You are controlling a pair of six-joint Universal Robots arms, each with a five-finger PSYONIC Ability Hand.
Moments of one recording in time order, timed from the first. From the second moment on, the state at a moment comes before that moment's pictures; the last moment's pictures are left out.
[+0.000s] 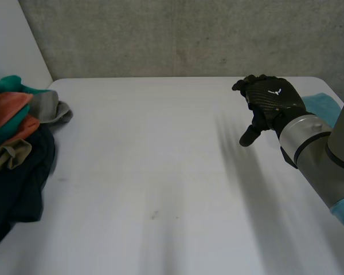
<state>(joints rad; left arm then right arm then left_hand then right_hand) 4.75 -2.06 -1.15 3.17 -1.79 4.05 2.00 -1.33 1.47 -0.01 1.52 2.97 0.68 0.64 0.63 0.64 0.45 0.20 0.22 0.21 0.23 0.07</state>
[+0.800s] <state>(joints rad) 4.37 -1.88 -0.95 3.38 -1.76 3.90 1.99 -1.32 1.45 -0.01 1.49 2.97 1.11 1.19 1.19 1.19 0.98 0.20 0.22 0.21 0.23 0.07</state>
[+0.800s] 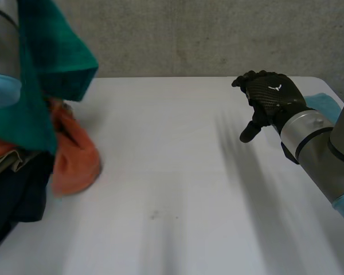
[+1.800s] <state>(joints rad) 4.23 -1.95 -1.27 3.31 -1.61 3.65 1.92 -1.29 1.40 0.26 1.31 2.77 0.20 0.20 0.21 0.20 0.05 0.20 0.22 0.21 0.23 0.07</state>
